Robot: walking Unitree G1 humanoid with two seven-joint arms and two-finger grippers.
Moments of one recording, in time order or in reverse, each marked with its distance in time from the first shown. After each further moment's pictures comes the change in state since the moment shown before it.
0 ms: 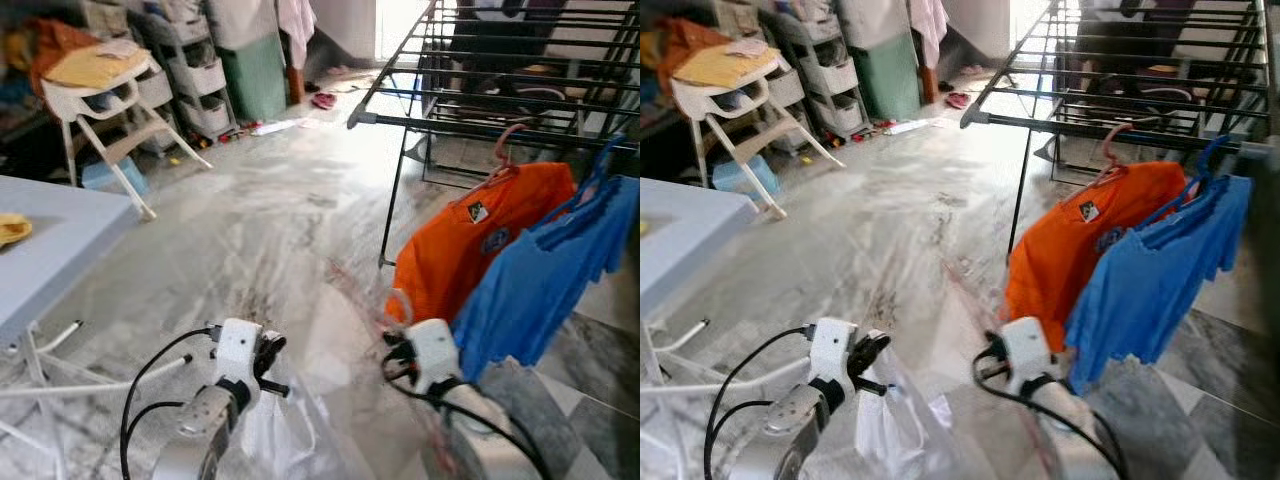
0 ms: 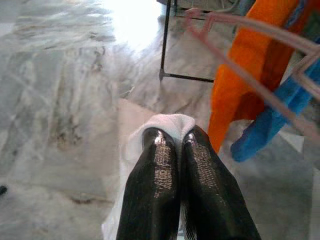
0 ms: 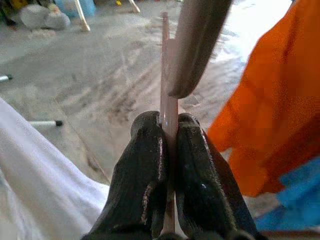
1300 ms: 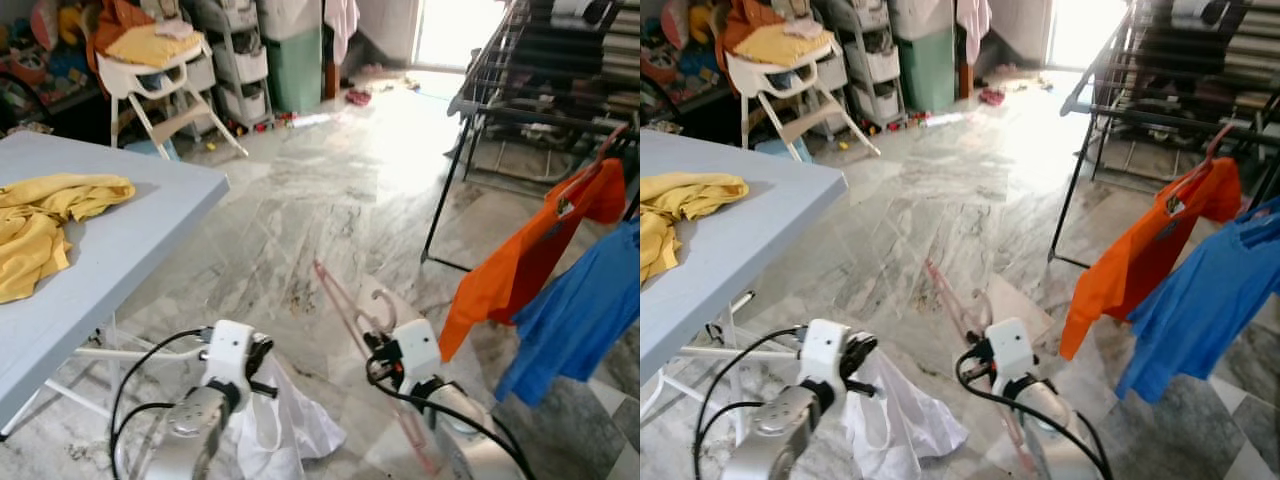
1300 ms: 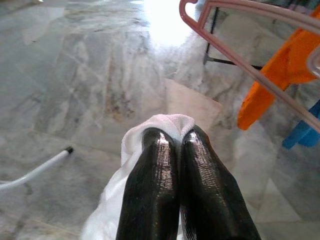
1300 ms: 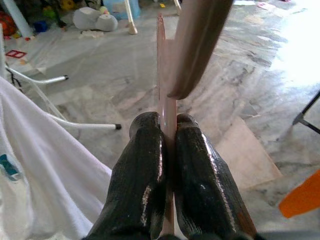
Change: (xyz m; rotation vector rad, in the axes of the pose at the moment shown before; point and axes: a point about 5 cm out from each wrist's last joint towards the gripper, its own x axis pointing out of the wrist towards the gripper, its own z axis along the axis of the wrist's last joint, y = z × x) left arm -0.001 0.005 -0.003 0.042 0.025 0.047; right arm 0.004 0.016 0.004 0.039 -0.016 0.058
